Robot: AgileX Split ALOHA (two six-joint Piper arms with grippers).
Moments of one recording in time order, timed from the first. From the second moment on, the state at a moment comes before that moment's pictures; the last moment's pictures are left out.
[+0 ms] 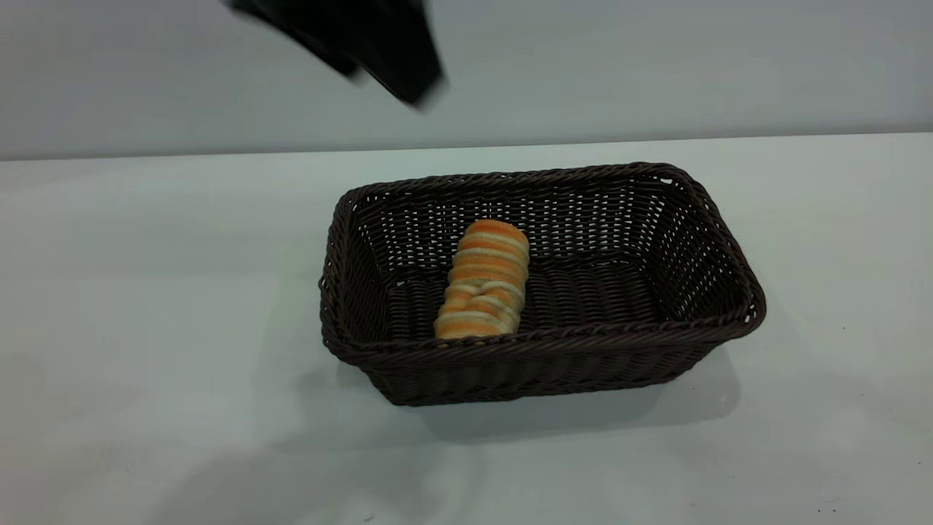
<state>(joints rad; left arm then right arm) -0.60 1.52 -1.18 -0.19 0.64 0.31 0.11 -0.02 -0.47 0.10 1.14 -0.16</state>
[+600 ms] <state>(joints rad) -0.60 0.86 -1.02 -0.06 1.17 0.16 0.11 -0.02 -0.47 0.10 1.14 -0.16</state>
